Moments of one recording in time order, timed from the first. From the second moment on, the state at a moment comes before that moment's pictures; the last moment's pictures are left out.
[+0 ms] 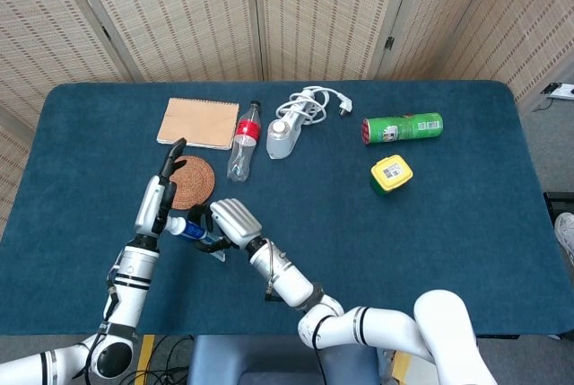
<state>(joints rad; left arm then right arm) -0.54 -1.51 -0.40 -1.79 1.15 1.21 -0.32 1.08 -2.07 0.45 -1.17 -1.22 0.87 0.18</state>
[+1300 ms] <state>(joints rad) -0.60 -1.41 -0.27 -1.69 1.33 1.11 -0.25 1.15 -1.89 0.45 -1.38 -0.92 0.75 -0.08</state>
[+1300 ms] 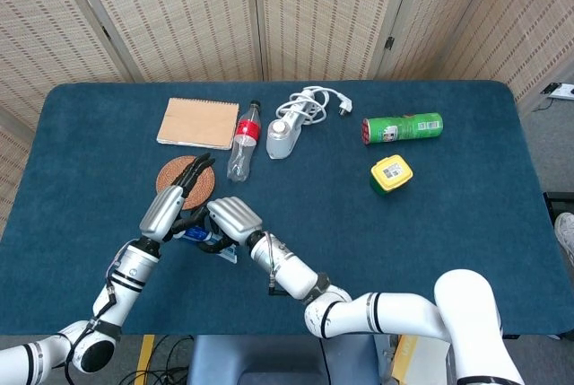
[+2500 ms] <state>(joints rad) -0.59 -1.36 -0.24 -1.70 1.32 1.12 -0.27 1.16 -1.80 0.37 -1.42 -0.88 0.74 -0.14</state>
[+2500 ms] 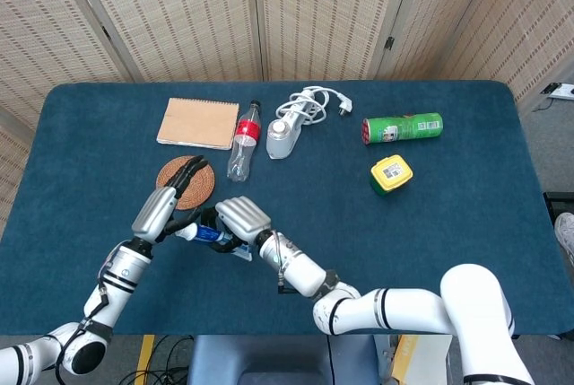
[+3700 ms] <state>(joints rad) -0.54 -1.35 -0.20 -1.63 1.31 1.14 -0.28 1.21 -1.40 -0.04 -1.58 -0.81 0.71 -0.55</state>
